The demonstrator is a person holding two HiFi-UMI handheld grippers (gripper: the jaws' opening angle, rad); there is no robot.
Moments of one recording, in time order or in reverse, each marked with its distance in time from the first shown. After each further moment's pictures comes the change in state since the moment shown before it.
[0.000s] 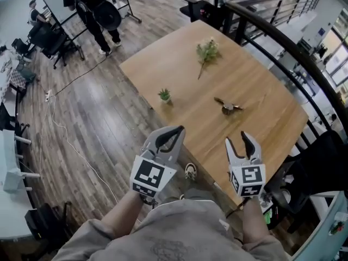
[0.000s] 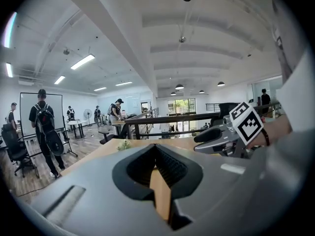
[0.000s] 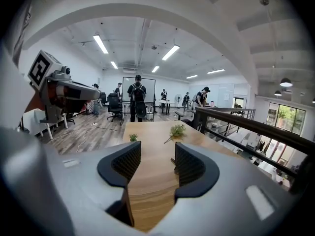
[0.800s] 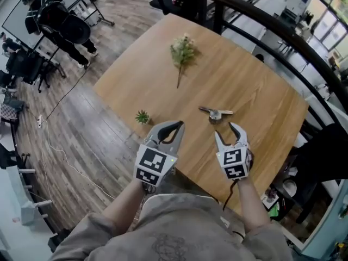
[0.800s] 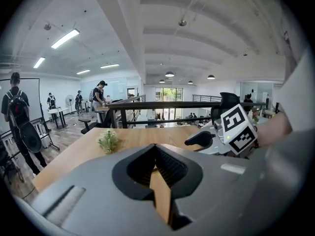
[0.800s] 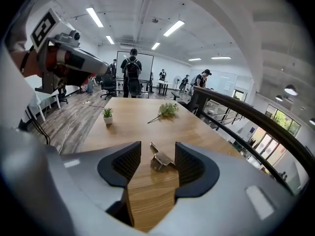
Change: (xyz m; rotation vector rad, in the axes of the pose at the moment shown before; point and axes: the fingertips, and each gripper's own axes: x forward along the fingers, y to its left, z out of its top) left arm 0.194 0.037 -0.035 0.003 0.165 -0.192; right arm 0.152 -0.094 -0.060 -0.067 0.260 -0.052
